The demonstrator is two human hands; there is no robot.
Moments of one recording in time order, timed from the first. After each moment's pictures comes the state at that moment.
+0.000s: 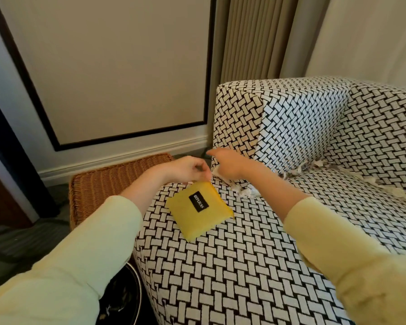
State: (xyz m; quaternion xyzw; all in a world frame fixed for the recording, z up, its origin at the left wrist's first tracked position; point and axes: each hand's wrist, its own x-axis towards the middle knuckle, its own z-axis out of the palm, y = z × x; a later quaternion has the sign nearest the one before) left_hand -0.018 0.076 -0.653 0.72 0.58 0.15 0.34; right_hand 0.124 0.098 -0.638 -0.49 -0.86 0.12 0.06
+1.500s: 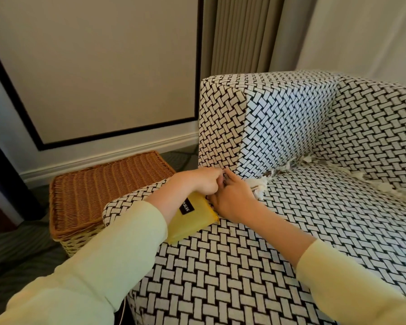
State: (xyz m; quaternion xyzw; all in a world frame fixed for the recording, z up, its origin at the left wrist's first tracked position) left_hand 0.061 0.087 -0.664 0.77 0.59 0.00 0.24; right_hand 0.167 0.075 -0.704 -0.43 -0.86 -0.21 -0.17
